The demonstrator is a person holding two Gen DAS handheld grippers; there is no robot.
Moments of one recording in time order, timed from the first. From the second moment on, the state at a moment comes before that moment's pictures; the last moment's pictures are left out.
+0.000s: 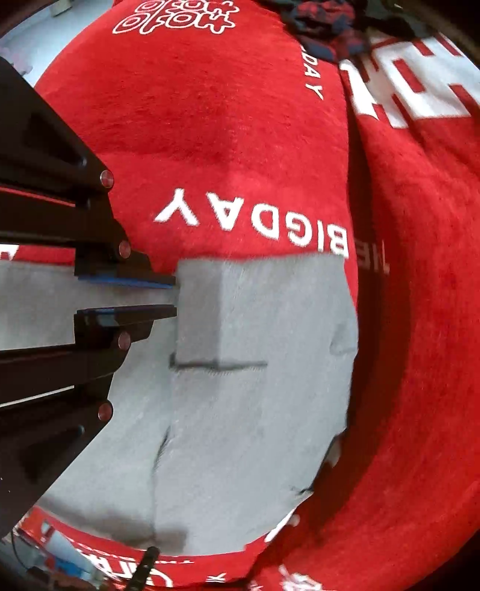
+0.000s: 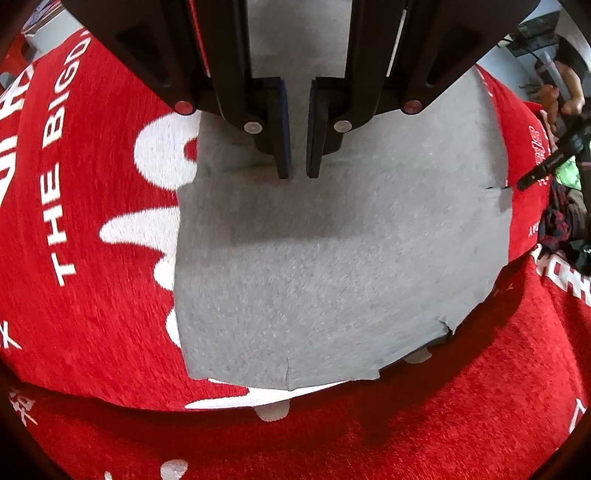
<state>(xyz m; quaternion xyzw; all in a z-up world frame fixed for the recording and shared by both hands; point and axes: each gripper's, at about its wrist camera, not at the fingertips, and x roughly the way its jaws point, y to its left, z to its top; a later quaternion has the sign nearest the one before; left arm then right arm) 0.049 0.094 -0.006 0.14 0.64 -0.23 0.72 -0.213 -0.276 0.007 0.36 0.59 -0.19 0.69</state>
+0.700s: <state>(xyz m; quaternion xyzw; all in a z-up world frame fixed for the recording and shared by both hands) -0.004 0.052 -0.006 0.18 0.65 -0.24 0.69 -0.212 -0.242 0.015 0.39 0.60 -0.15 0.68</state>
